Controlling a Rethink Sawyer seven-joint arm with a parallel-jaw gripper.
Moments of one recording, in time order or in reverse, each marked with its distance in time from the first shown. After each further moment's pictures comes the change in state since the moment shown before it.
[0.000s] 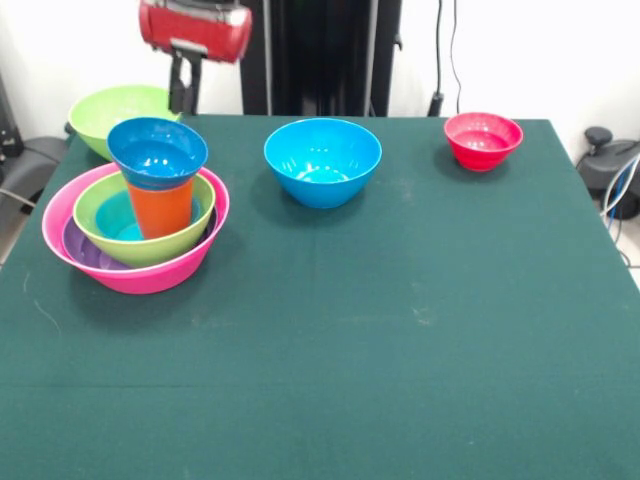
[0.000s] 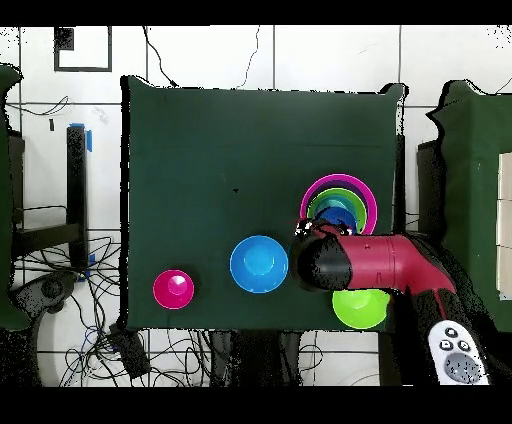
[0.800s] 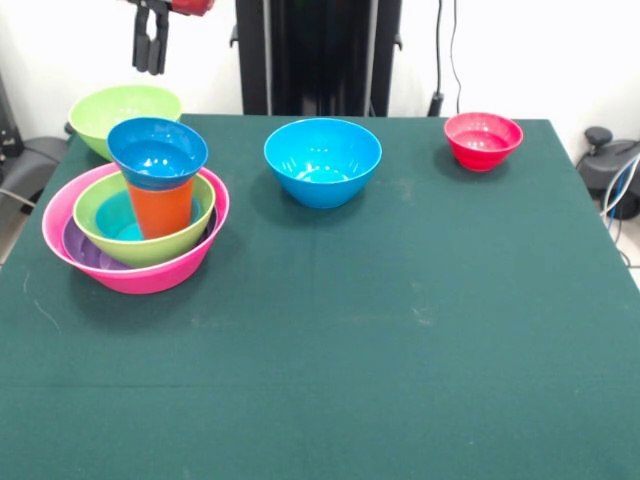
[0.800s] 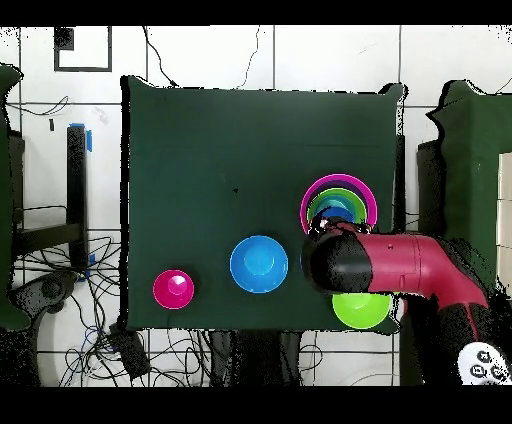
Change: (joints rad) arm -0.080 -0.086 0.089 0.003 0.009 0.108 0.000
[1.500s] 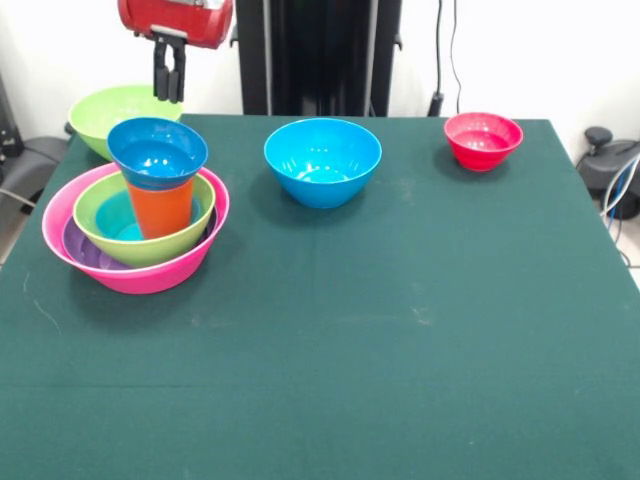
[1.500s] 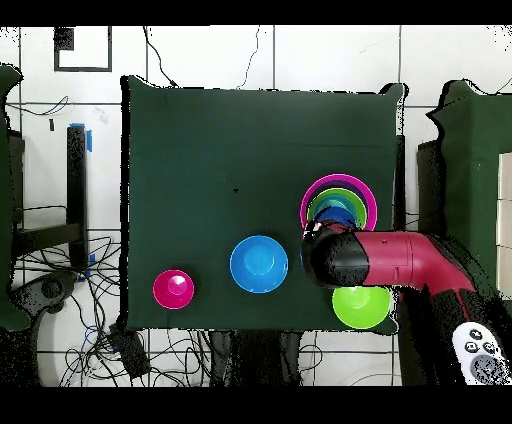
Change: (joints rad) arm -0.023 0.082 0.018 0.000 -0.010 0.000 0.000
